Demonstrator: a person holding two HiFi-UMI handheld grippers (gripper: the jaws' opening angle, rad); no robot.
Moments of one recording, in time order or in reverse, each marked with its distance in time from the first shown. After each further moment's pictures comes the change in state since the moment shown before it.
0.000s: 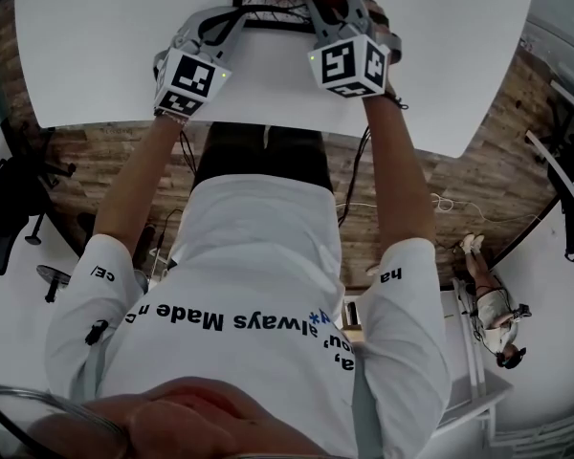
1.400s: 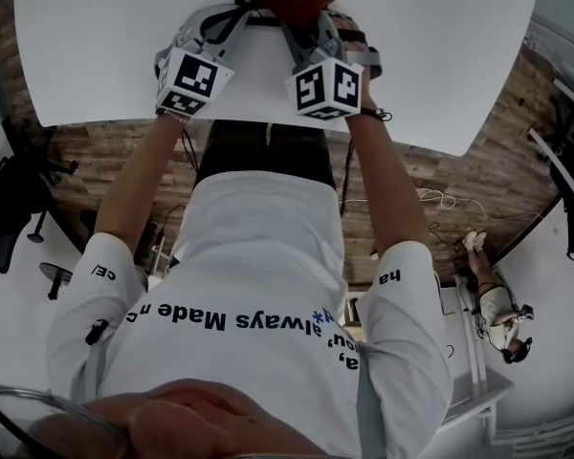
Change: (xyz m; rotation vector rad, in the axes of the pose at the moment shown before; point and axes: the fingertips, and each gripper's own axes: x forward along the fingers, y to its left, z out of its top) left arm 0.001 -0.005 0.002 0.011 -0.018 -0.008; right arm -0.007 0.069 0.017 -0.051 0.020 0.104
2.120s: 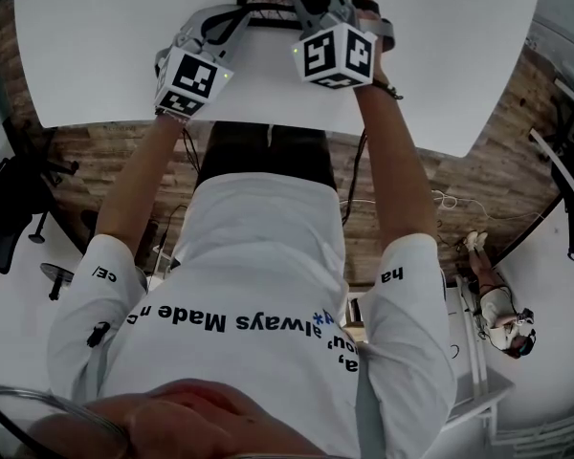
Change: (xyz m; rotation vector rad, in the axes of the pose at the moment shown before) left arm -0.003 0.003 0.001 0.002 0.007 -0.021; right arm 0.021 -0.063 0.009 -0.035 -0.015 -0.086
